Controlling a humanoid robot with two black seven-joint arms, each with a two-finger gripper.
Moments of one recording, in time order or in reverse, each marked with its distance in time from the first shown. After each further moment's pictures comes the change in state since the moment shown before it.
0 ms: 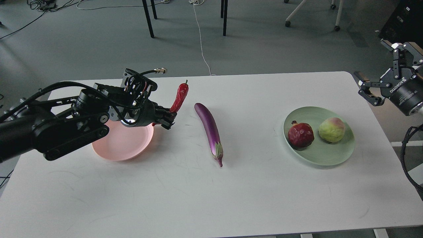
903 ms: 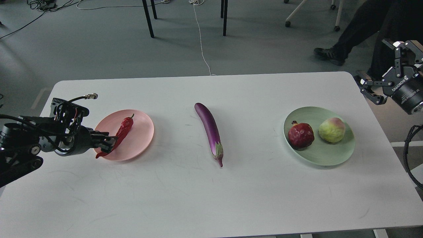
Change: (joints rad) left arm 0.248 0.219 0.002 0.000 -0.019 0.127 -0.035; right arm 0.003 -0.014 -0.003 0.002 -0.006 -0.008 0.000
